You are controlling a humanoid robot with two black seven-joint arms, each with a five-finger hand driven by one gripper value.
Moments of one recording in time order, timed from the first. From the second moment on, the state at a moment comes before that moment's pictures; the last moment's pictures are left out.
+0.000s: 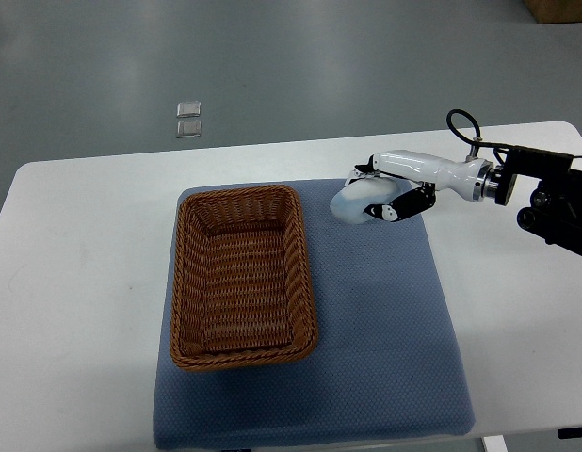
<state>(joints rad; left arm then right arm) -0.17 0.00 -0.11 -0.13 0.07 -0.04 0.03 0.99 -0.50 0.20 0.98 -1.30 0.07 0.59</state>
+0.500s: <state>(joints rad) -0.17 0.00 -0.11 -0.13 0.07 -0.04 0.03 1.13 -0.27 0.09 0.89 -1.27 0.10 0.60</state>
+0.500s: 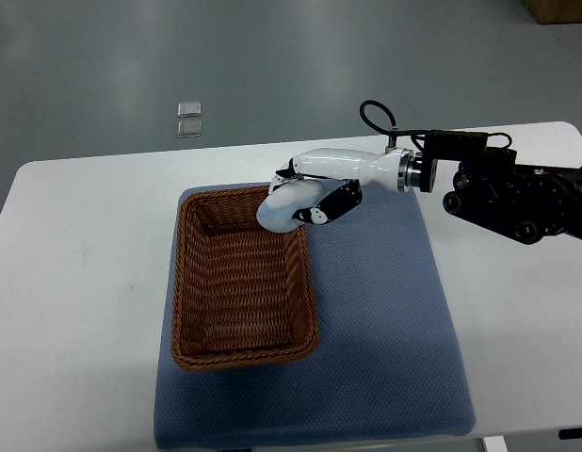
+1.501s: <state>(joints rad) -0.17 0.00 -0.11 -0.14 0.07 -0.04 0.03 1.03 -0.24 0.24 0.68 -0.96 0.08 0.59</state>
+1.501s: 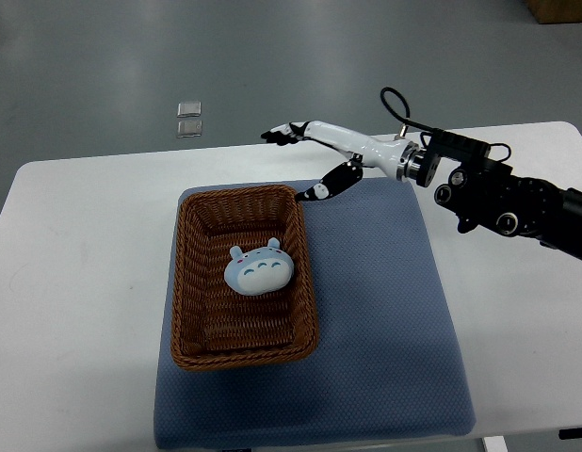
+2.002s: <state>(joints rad) -0.17 0.00 -0.12 -0.14 0.07 -0.04 0.03 0.82 -0.30 0.44 0.62 -0.14 0.09 0.49</state>
